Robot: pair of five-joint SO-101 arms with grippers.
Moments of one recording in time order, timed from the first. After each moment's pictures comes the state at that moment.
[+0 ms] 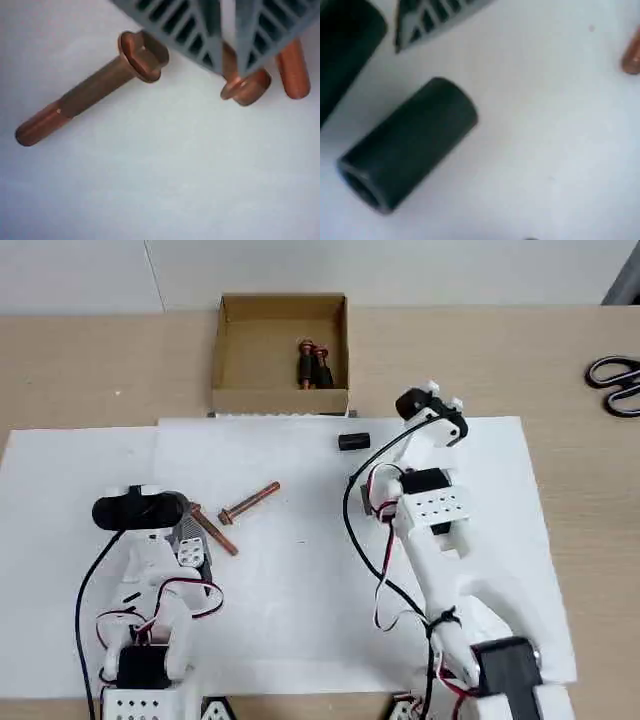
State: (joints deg) left arm -3.8 -102.6 96.7 49.4 10.0; right arm -15.7 -9.5 36.2 48.4 -39.2
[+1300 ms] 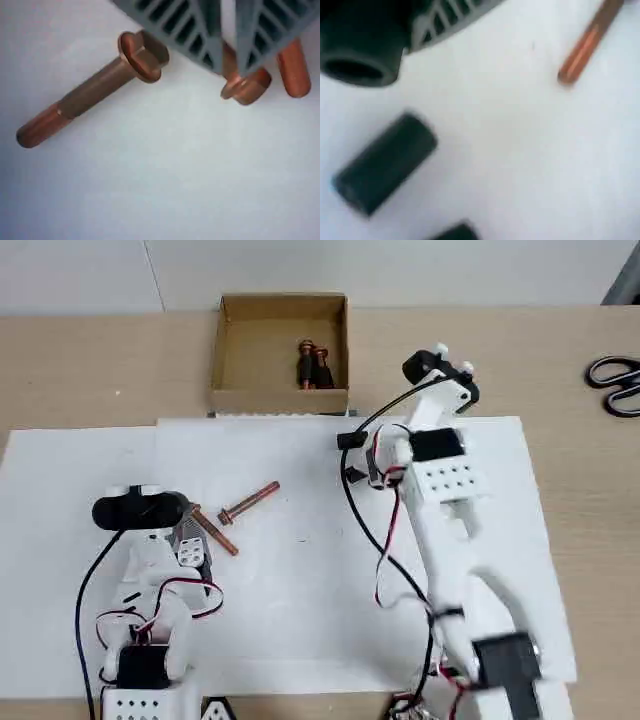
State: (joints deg) left arm -3.8 -102.6 96.7 49.4 10.0; right arm -15.1 -12.8 17.9 69.3 -36.3
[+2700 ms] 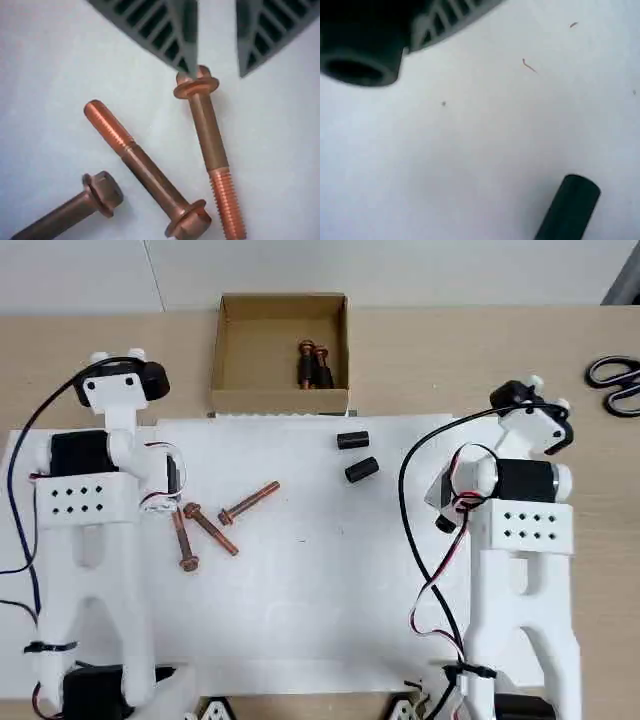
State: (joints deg) left arm -9.2 -17.0 10.1 97.7 6.6; right arm 0.5 -26.8 21.9 86.2 -31.5
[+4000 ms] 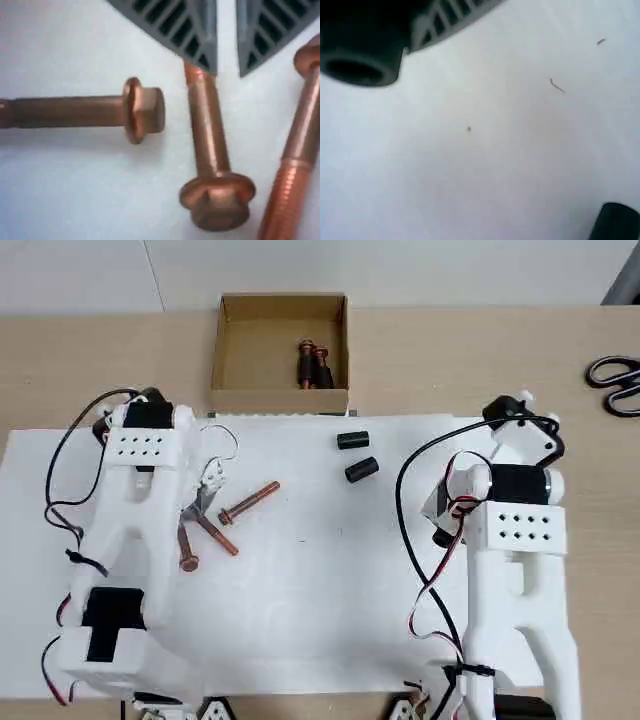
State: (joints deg) left arm -2.6 5.6 7.2 91.2 47.7; right arm 0.4 -27.0 26.3 86.2 -31.3
